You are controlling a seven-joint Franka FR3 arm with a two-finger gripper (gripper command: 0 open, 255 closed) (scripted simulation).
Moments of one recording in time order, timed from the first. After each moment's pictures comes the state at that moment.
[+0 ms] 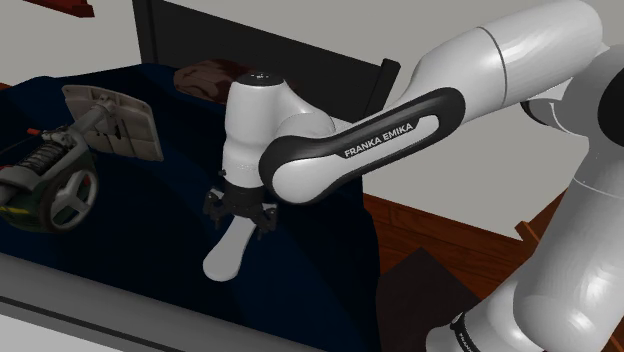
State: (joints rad) arm 0.02 0.29 0.69 -2.03 -0.23 2.27 1.57
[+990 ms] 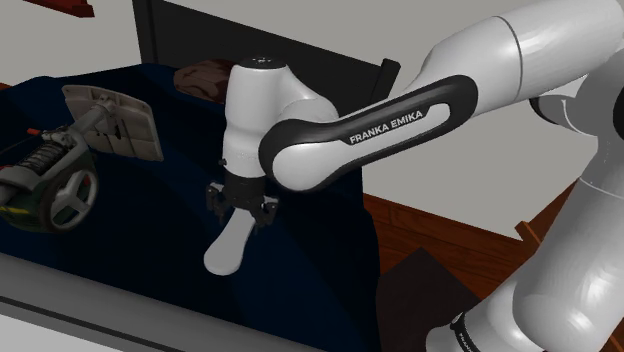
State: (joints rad) arm 0.00 0.26 0.70 -2.01 -0.19 2.22 1.55
